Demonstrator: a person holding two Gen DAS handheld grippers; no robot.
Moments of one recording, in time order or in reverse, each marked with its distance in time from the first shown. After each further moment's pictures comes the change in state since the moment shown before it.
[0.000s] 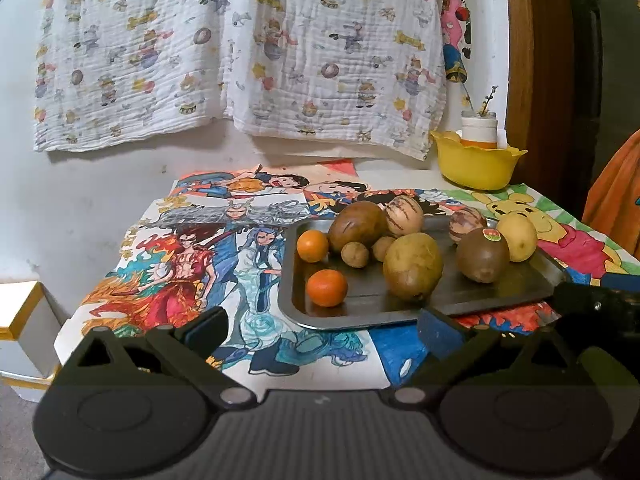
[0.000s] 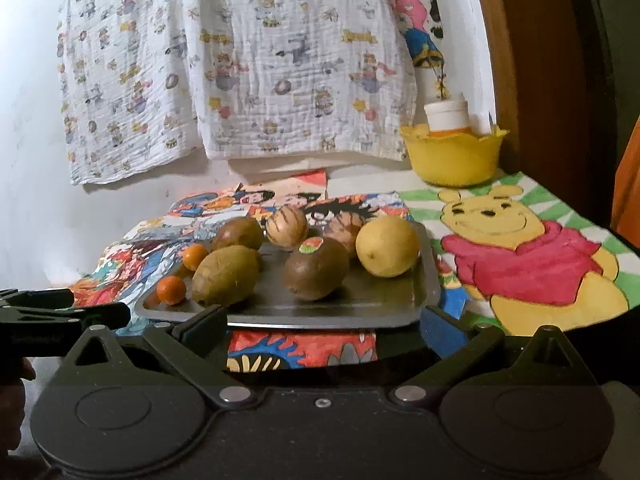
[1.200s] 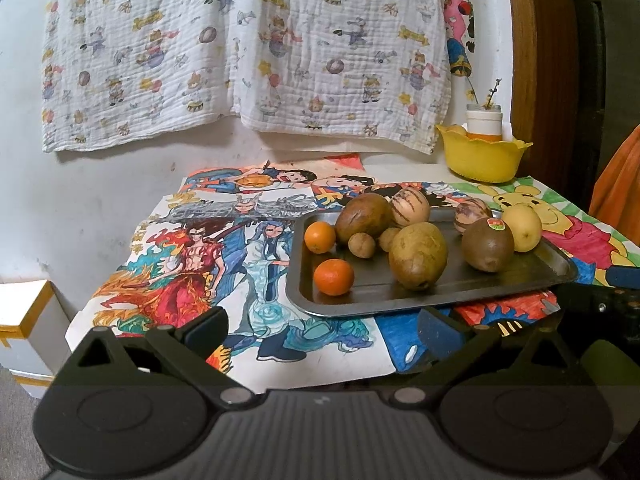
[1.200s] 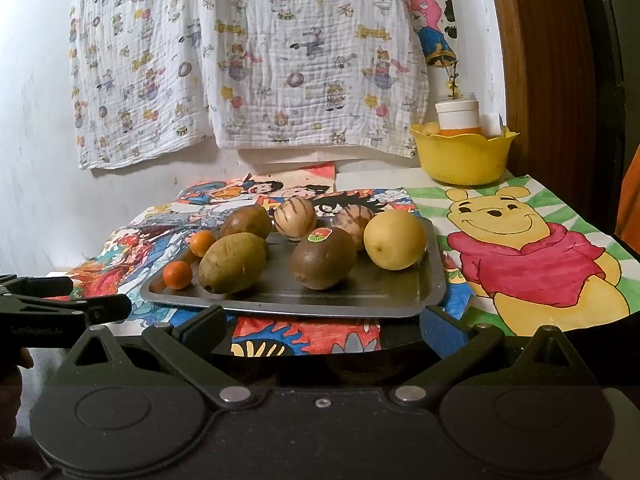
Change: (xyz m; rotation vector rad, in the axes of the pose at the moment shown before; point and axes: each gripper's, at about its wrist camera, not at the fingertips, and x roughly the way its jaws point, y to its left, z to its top) left arm -0.005 0.001 -0.004 0.010 0.010 0.019; right arm -0.003 0.002 -0.004 -0.046 0.010 0.018
